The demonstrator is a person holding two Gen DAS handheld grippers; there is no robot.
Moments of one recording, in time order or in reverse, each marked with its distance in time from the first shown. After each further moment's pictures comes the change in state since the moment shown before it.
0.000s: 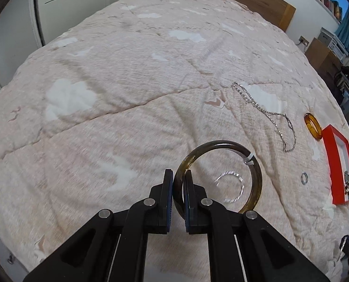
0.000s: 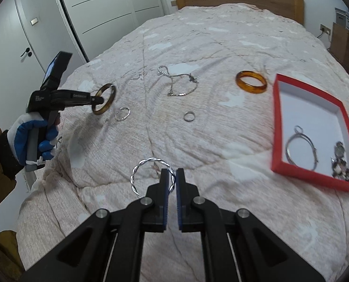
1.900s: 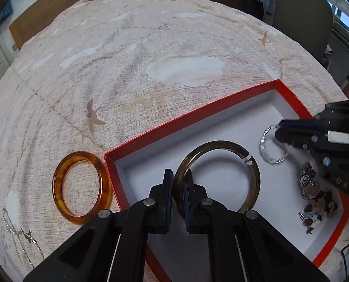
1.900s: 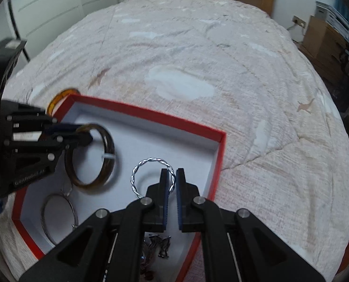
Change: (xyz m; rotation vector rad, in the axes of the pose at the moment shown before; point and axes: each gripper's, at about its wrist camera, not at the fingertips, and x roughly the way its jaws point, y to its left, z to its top) left arm 0.127 -0.443 0.030 0.646 0.097 -0.158; right arm 0.058 -0.310 0.093 -0.061 0.133 -0.205
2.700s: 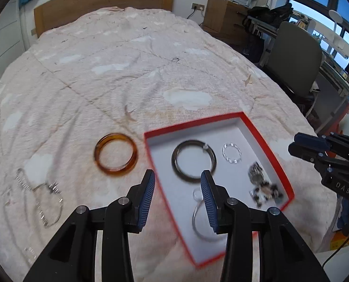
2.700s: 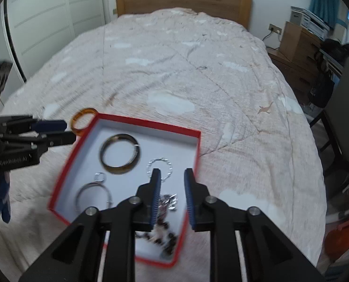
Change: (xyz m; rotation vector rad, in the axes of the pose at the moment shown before) left arm -0.129 0.018 -0.053 -0.144 -0.146 -0.081; right arm -0.125 0.026 -0.032 0.154 -0.152 -0.068
